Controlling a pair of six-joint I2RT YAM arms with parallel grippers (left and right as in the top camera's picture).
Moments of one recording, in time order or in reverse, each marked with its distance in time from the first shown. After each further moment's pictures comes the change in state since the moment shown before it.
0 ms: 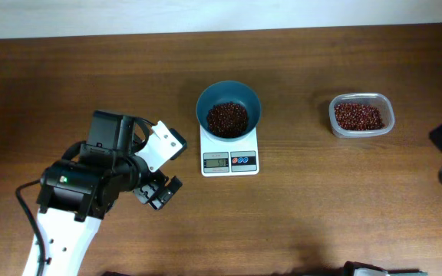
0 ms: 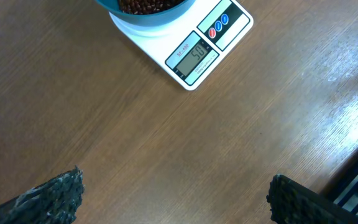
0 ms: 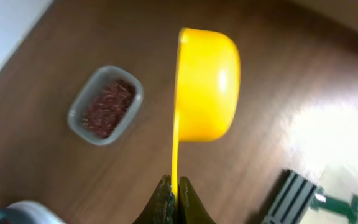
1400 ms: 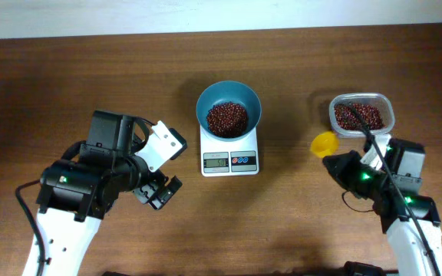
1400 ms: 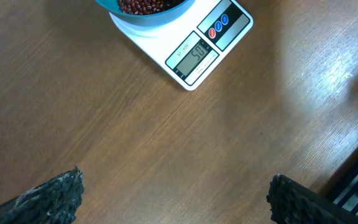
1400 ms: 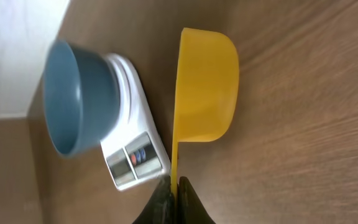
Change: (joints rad) left arm 0.000 0.000 0.002 -0.002 0.000 0.000; right arm 0.000 -0.309 -1.334 1.178 -0.926 -0.159
